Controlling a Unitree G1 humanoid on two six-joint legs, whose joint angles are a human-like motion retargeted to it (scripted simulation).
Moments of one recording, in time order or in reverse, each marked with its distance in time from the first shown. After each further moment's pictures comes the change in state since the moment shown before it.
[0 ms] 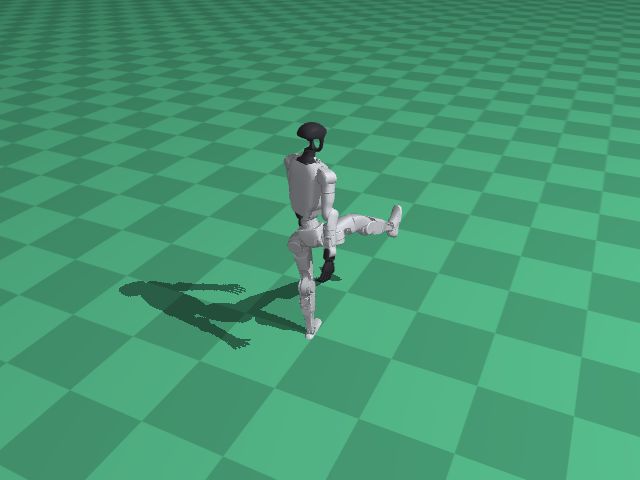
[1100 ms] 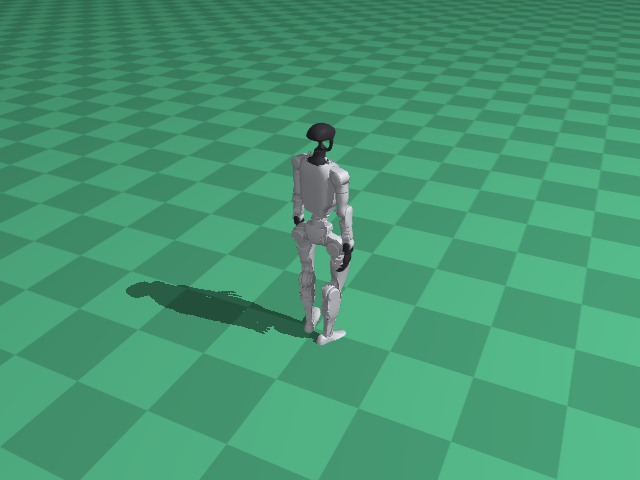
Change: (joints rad) left arm 0.224 -0.075 0.133 0.102 0.034 -0.018 -0.024; right arm -0.095 0.102 0.166 -0.049 -0.059 -0.042 0.048; waist 0.266 -0.245 -0.234; left_leg 0.081 -0.212 0.269 -0.170 0.035 -0.071; right_leg 1.306 0.137 -0.167 -0.163 0.115 0.212
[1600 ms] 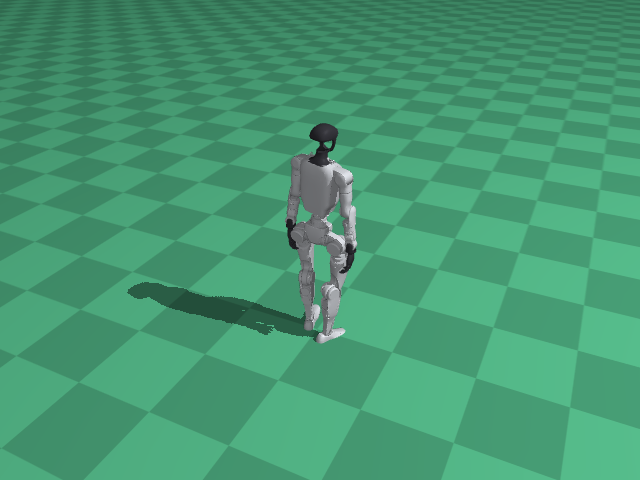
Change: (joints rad) left arm 0.051 -0.002 0.036 0.118 0.030 0.012 0.026; right arm 0.005 -0.042 -0.039 0.032 0.042 0.010 -0.027; waist 0.056 0.012 0.033; left_leg -0.035 -0.006 -0.051 0.036 -0.003 -0.008; right_leg 0.011 -0.006 -0.038 -0.008 0.002 -0.008
